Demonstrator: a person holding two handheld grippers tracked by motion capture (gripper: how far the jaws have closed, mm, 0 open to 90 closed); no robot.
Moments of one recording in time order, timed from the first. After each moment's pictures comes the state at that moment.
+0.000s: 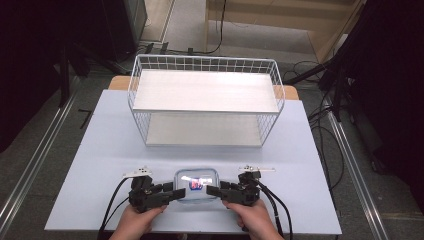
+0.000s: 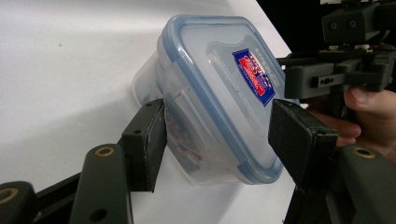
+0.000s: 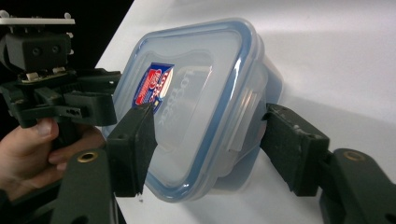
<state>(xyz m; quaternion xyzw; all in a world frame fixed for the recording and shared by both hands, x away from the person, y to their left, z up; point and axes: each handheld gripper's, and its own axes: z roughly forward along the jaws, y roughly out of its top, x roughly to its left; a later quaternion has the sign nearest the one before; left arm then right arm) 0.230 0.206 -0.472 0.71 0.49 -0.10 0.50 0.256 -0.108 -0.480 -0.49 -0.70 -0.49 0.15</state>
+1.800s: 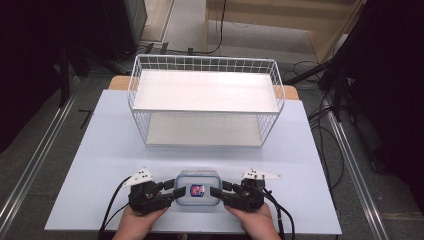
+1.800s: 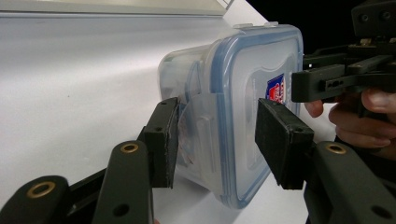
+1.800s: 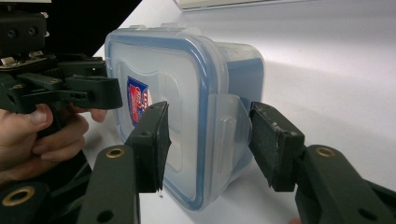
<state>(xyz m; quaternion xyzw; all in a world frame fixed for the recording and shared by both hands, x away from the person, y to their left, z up) 0.216 0.195 -0.457 0.73 0.45 0.01 0.51 0.235 -0.113 -0.462 -0.46 -0.72 -0.51 0.06</state>
